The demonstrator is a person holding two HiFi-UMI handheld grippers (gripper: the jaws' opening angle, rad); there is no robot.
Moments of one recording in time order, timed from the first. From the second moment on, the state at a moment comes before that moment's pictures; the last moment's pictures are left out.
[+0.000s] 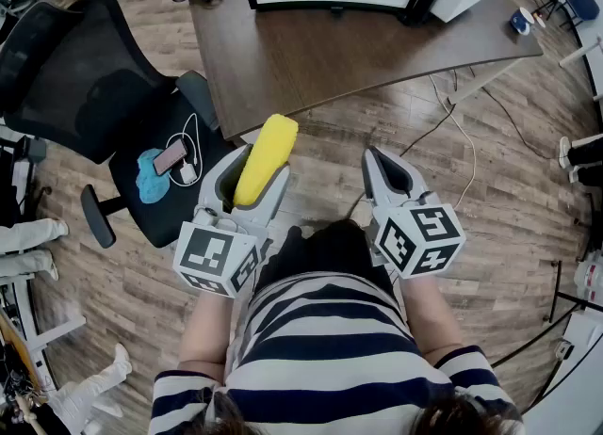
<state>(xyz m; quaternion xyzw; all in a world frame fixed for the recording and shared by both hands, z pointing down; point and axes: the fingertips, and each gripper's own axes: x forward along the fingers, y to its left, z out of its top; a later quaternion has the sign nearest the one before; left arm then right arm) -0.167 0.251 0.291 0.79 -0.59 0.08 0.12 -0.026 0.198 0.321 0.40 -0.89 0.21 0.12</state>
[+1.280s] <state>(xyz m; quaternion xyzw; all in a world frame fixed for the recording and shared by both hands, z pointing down) -0.108 0.114 0.308 0.78 -0.59 0.12 0.14 0.019 0.073 0.336 0.37 -0.89 0.25 0.11</state>
